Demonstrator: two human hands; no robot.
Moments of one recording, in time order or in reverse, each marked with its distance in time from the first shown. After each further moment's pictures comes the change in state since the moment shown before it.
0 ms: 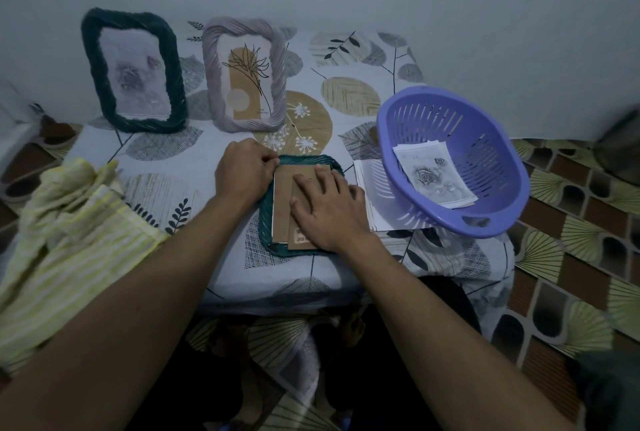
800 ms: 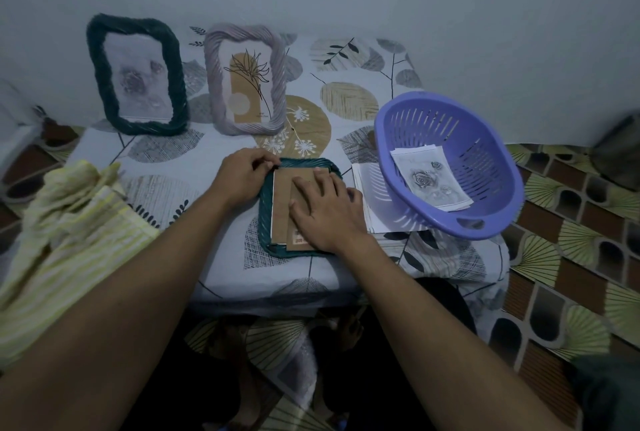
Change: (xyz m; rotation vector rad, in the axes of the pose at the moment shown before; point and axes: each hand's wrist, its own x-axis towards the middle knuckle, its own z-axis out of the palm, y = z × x) left_hand -0.001 -0.013 -0.008 -0.239 -0.194 -0.010; right_hand -0.001 -0.001 -0.003 0.010 -0.018 0.004
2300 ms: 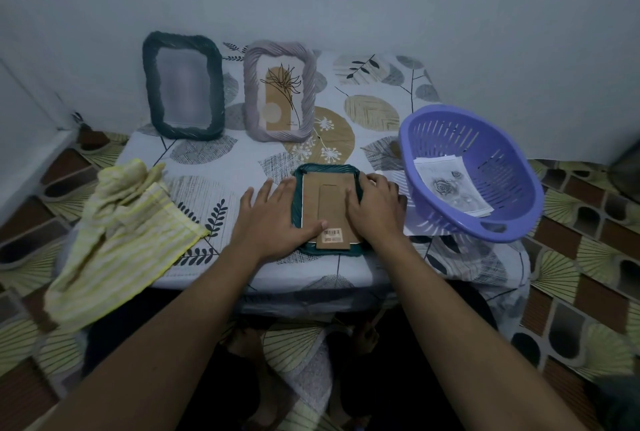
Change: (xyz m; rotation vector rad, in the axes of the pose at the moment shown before) left_hand -0.079 -0.008 0.014 0.489 -0.108 0.054; right_hand 0.004 0.008 -0.013 0.034 0.208 0.267
